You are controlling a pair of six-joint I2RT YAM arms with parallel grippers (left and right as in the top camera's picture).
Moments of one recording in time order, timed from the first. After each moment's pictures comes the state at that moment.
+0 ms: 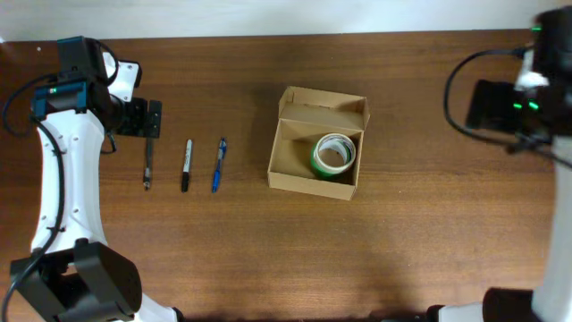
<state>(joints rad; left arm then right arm) 0.19 1.74 1.68 -1.09 0.00 0.29 -0.08 1.59 2.20 -1.67 0.22 0.18</state>
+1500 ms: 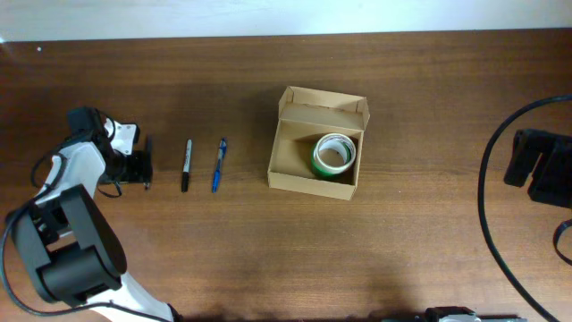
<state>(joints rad) 0.38 1.92 1.23 -0.64 0.09 0.35 0.01 1.29 2.29 -1.69 0.25 0.13</state>
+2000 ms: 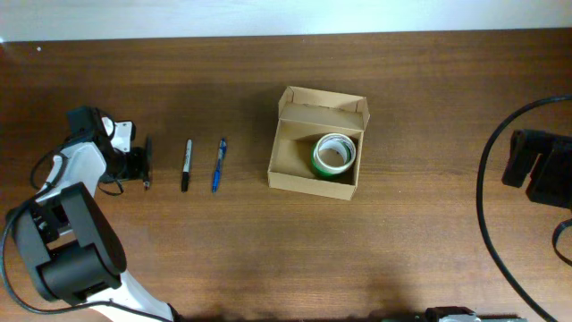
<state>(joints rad) 0.38 1.93 1.22 -0.59 0.09 0.27 0.01 1.29 2.29 -1.69 0.23 0.13</state>
